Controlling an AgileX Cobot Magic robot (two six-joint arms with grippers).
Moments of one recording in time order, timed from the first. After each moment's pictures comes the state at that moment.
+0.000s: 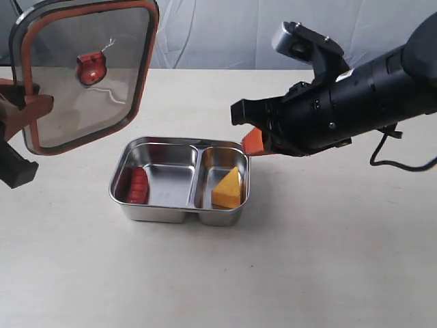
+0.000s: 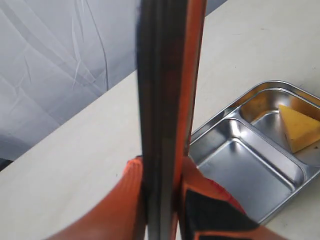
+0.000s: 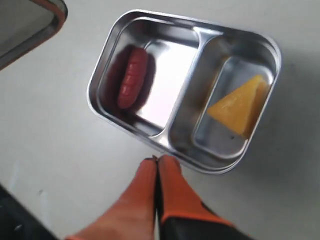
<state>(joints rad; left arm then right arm) -0.15 0.85 -0.58 -0.66 0.30 1.06 0.47 1.45 -0.92 0.81 0.63 -0.32</state>
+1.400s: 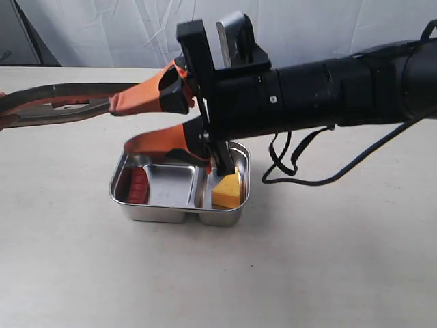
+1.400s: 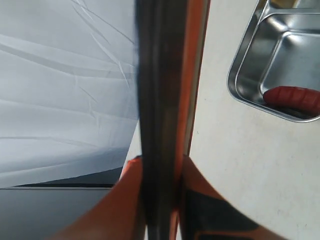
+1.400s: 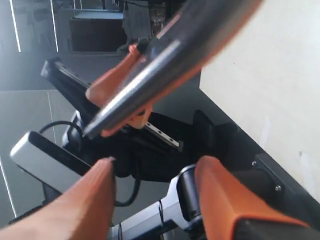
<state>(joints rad) -0.29 0.75 -0.56 0.26 0.37 0.78 0.54 1.63 -0.96 1.74 1.09 -0.63</state>
